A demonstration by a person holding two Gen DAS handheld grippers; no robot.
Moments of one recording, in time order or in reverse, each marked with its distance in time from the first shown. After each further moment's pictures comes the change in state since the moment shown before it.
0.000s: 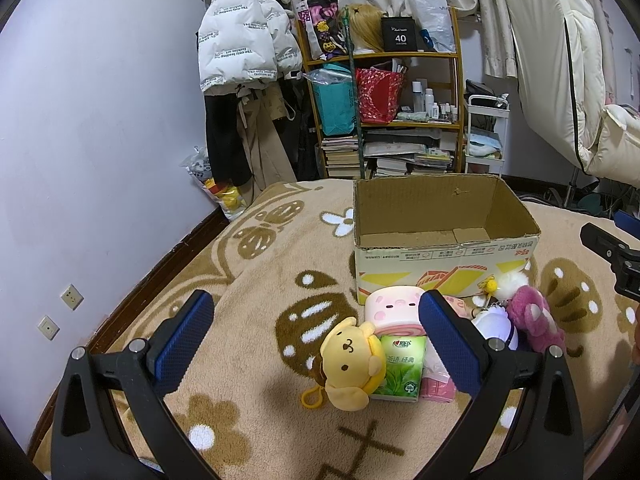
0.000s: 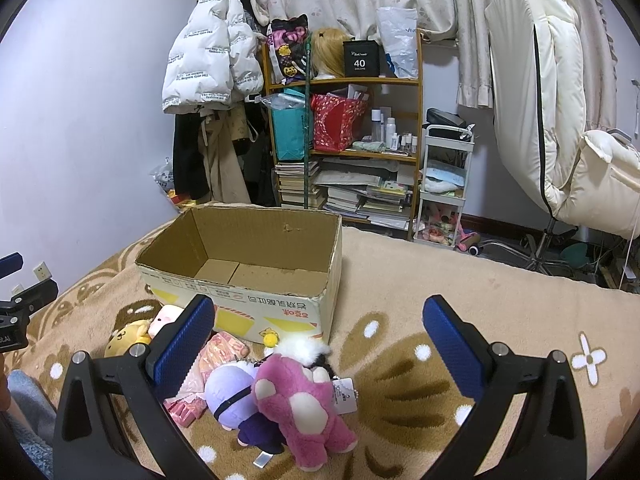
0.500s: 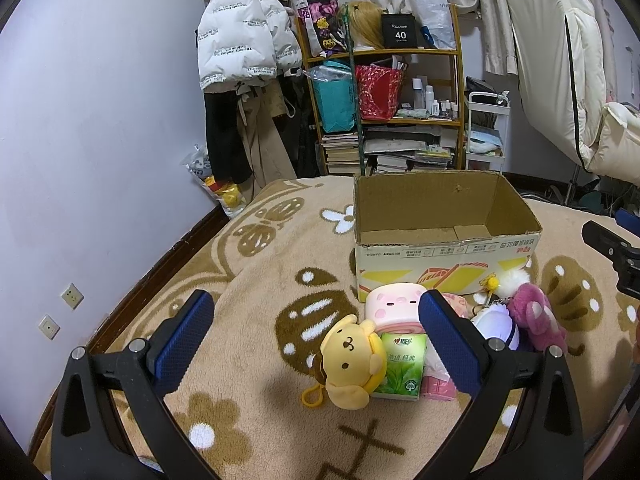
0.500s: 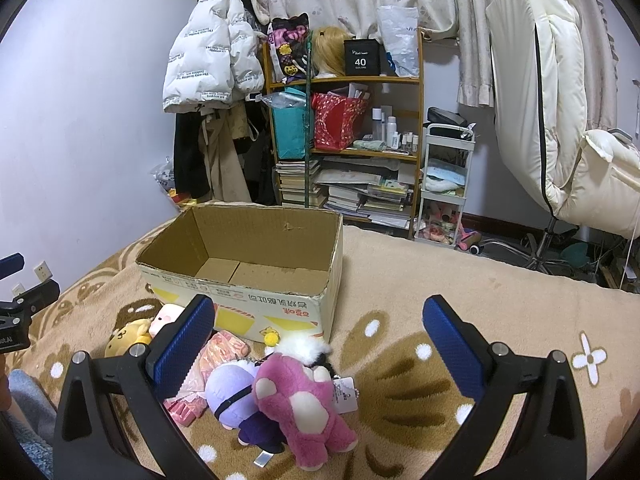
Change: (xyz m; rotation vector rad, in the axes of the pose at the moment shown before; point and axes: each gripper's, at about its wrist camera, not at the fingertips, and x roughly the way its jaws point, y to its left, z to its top) left arm 0.000 -0.002 -0.002 0.002 0.004 0.001; right arm 0.000 0.001 -0.001 0.001 0.002 0.000
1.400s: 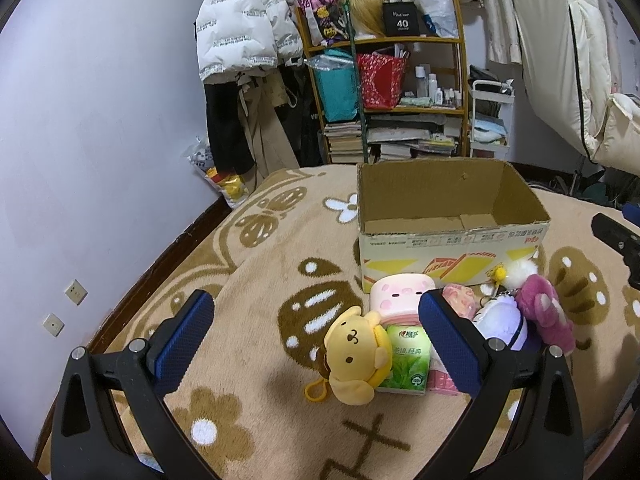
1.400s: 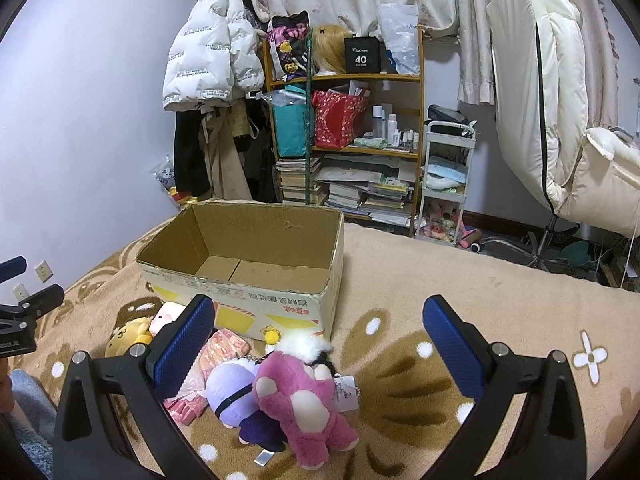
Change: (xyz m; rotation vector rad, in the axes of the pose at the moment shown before) left arm 0.017 0.003 -0.010 0.005 0.053 0.019; right arm 0.002 0.000 -0.001 0.006 0.013 0.011
